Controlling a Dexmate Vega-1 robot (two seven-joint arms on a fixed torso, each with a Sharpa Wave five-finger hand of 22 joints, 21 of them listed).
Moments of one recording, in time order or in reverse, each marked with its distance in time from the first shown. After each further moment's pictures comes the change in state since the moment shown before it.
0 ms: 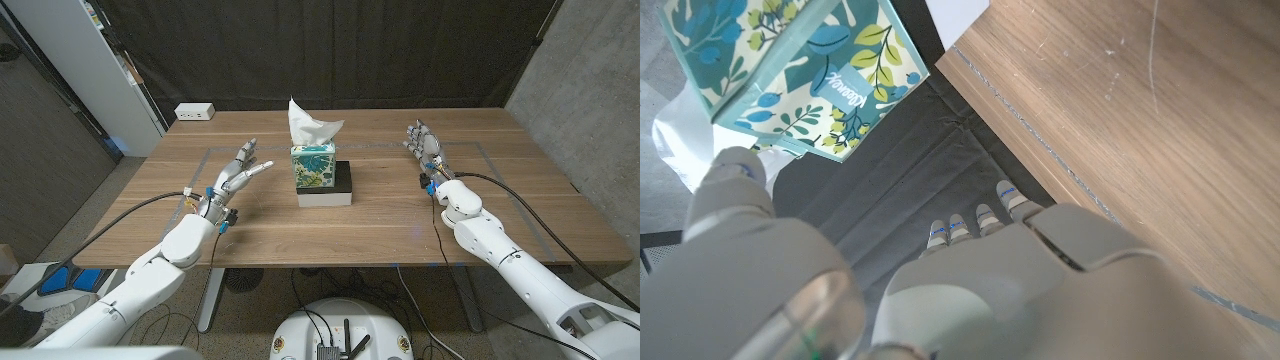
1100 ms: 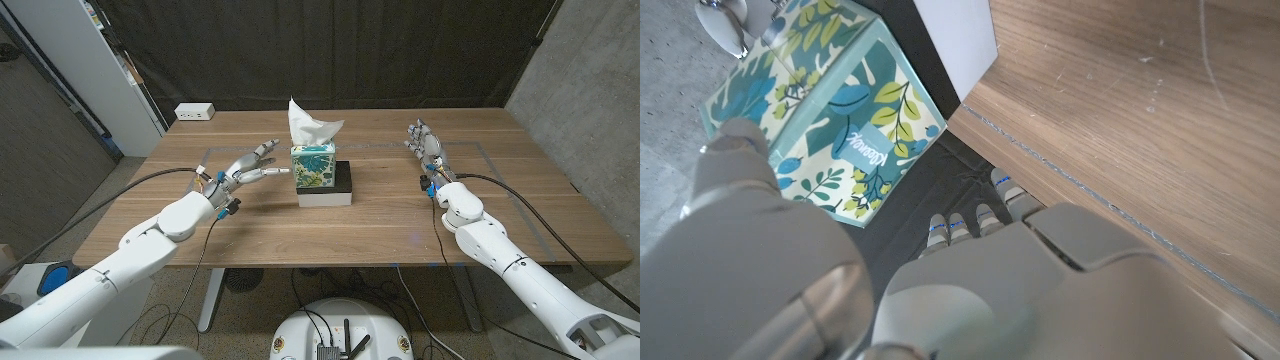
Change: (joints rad) left arm -0.136 0.110 0.075 -0.021 0.004 0.106 -0.215; left_hand 0.147 0.006 -0.090 0.003 0.051 0.002 -0.017 0.065 0.000 0.000 -0.001 0.034 0.000 0.015 -0.011 0.008 0.000 0.115 -0.005 0.010 -0.002; right arm -0.053 -0.023 0.010 -0.093 -0.032 -0.007 -0.054; right_hand 0.000 0.000 0.003 -0.011 0.000 0.000 0.000 0.000 0.000 0.004 0.004 0.000 0.000 0.000 0.000 0.000 0.000 0.000 0.000 0.000 0.000
